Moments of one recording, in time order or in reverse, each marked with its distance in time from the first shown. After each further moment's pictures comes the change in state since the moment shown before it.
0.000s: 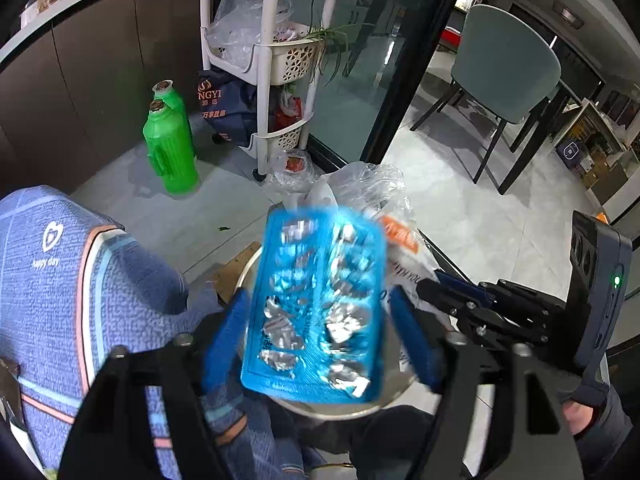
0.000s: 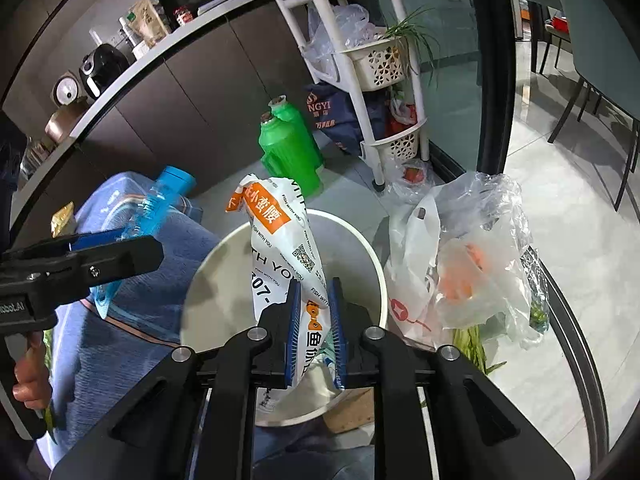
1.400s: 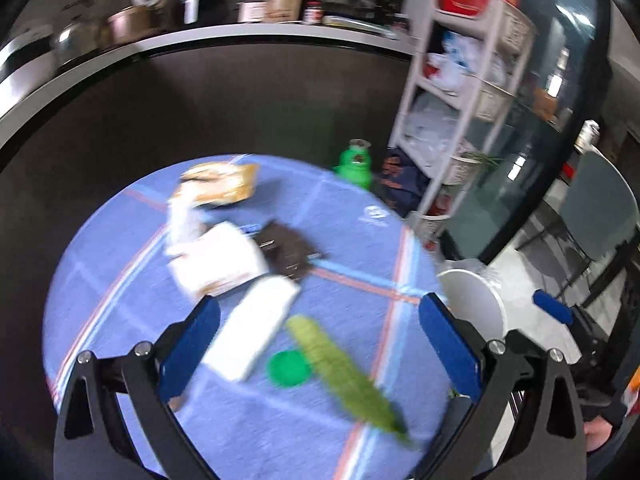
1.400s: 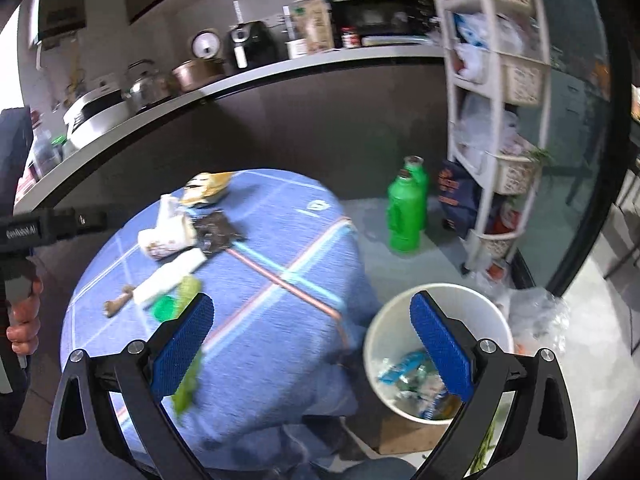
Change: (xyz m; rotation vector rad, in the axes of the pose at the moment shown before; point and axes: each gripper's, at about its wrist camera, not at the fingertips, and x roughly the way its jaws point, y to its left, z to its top) left arm -0.258 0.123 -0.151 -0.445 -0.288 0.375; right arm -0.106 0.199 -0.015 -0.411 -0.126 0.227
